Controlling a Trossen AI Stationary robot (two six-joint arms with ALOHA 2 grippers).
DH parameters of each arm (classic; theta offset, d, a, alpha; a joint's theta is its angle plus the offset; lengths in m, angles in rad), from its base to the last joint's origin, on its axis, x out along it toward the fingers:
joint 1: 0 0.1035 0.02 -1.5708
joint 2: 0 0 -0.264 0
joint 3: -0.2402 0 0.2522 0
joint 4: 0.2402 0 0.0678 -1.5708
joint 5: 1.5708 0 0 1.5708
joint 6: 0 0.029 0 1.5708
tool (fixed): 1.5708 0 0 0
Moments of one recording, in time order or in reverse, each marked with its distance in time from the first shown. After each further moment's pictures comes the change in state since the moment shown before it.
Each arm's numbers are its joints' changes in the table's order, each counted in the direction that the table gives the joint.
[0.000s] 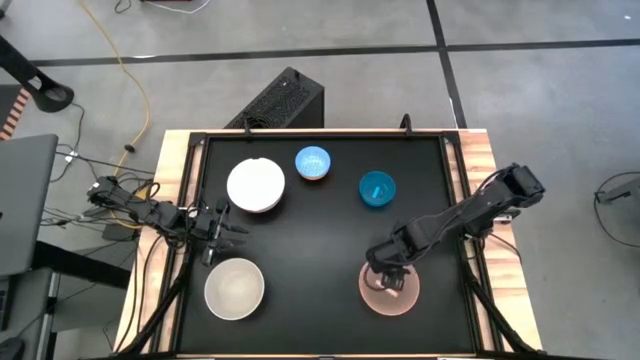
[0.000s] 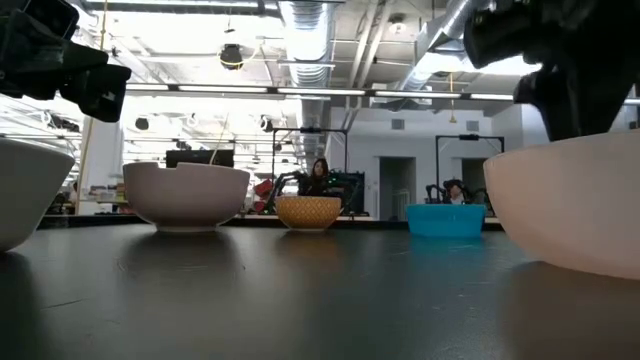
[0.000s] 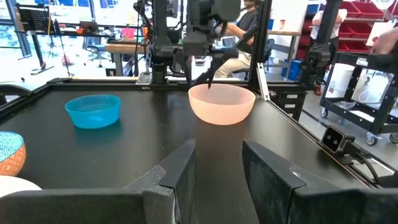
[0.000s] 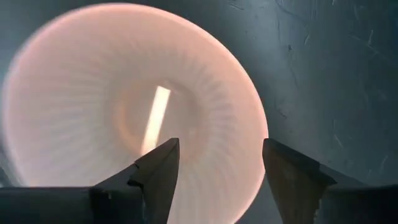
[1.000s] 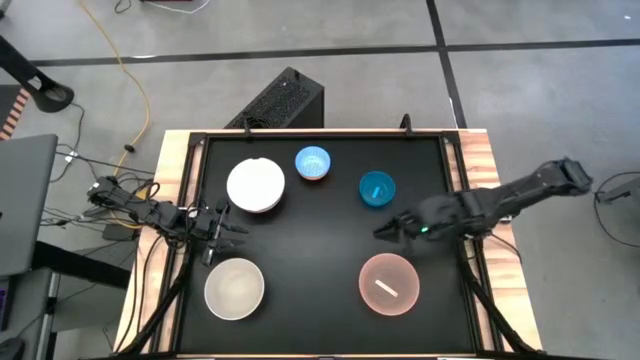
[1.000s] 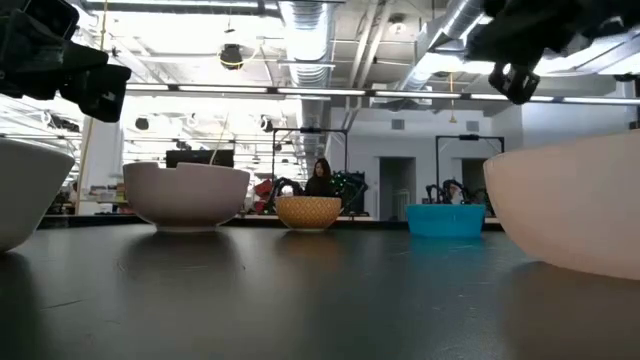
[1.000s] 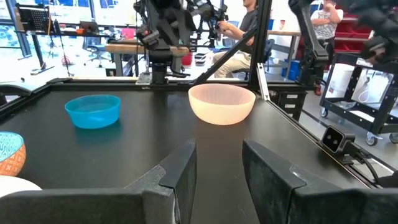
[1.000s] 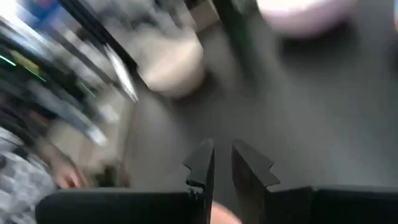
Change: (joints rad) left arm 0.000 0.000 0.000 0.000 0.000 0.000; right arm -0.148 -0.610 0.503 -0.845 0.082 -0.095
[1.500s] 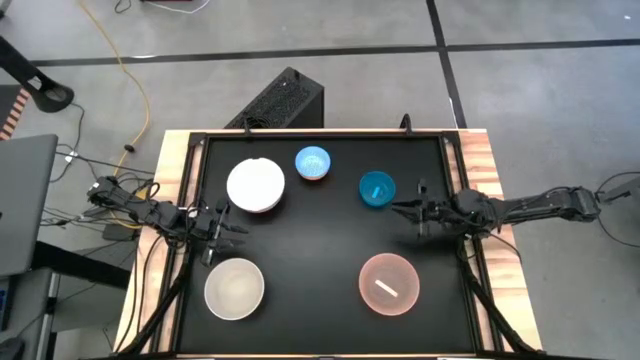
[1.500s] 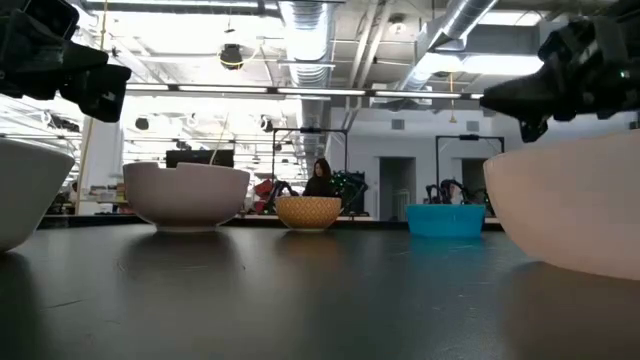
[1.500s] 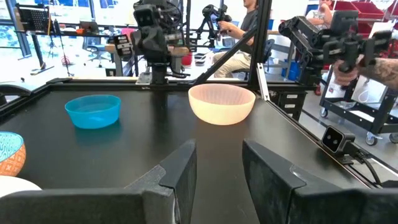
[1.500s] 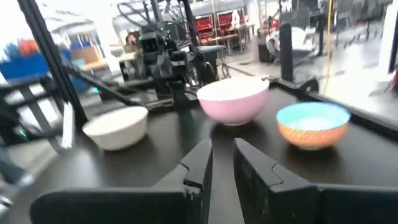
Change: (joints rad) left arm 0.000 0.000 0.000 0.000 0.001 0.000; right arm -0.241 -0.532 0.601 -0.578 0.053 -0.378
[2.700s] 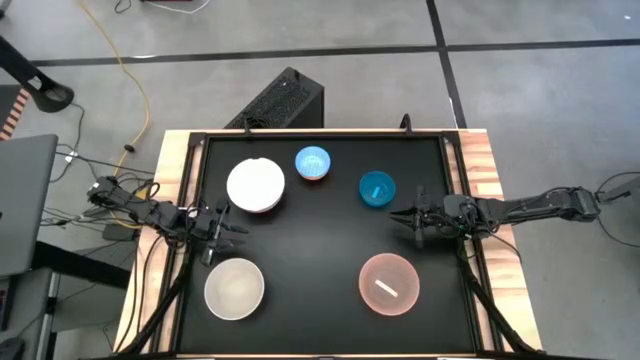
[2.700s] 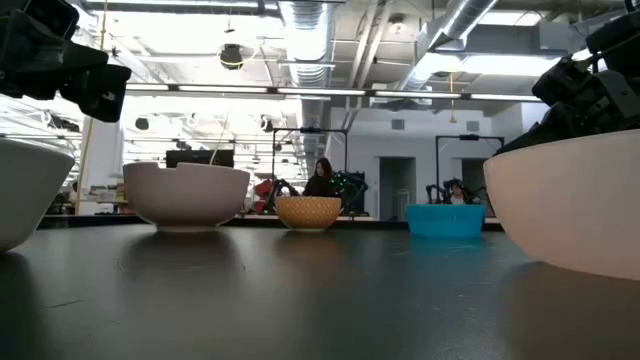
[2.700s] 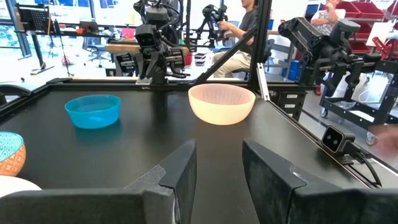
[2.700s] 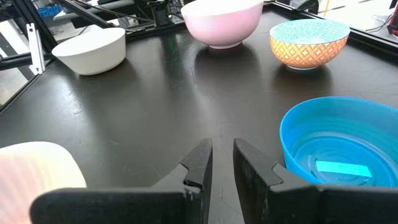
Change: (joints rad) left arm 0.000 0.000 0.000 0.000 0.000 0.000; right arm 0.000 -0.001 0.028 0.297 0.001 -0.025
